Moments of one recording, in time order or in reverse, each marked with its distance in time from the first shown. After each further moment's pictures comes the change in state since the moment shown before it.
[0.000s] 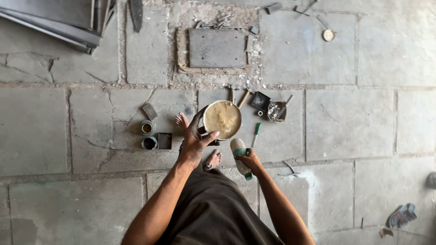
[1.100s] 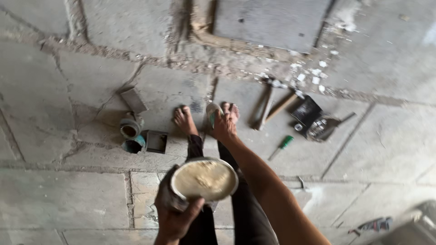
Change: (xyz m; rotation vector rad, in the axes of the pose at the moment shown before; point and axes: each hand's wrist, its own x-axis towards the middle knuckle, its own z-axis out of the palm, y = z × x) left_hand 0.117 -0.330 -0.073 -0.213 0.356 -0.731; right_hand 0.439 -0.152 0.259 -1.002 -0.167 -0.439
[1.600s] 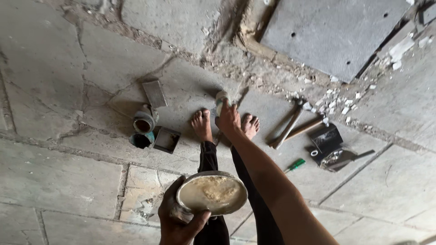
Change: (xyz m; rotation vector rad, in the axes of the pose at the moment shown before) left_hand 0.019 -0.055 -0.052 -0.168 0.157 -0.148; right_hand 0.109 -0.052 0.061 0.048 -0.114 0.032
